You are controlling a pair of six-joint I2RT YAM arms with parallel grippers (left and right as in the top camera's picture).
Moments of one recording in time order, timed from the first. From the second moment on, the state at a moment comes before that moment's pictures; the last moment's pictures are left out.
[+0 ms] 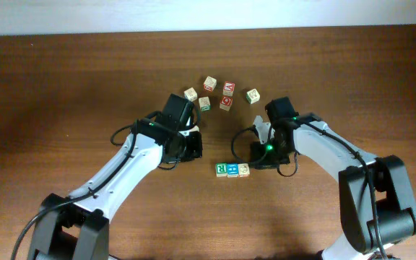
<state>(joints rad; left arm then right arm) -0.45 1.65 1.12 -0.72 0.19 -0.52 0.27 1.79 1.05 -0.76 -0.42 0.12</state>
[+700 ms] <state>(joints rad) -0.26 1.42 1.25 -0.85 0.12 -0.43 0.61 1.89 1.23 -0.67 -0.17 0.55</state>
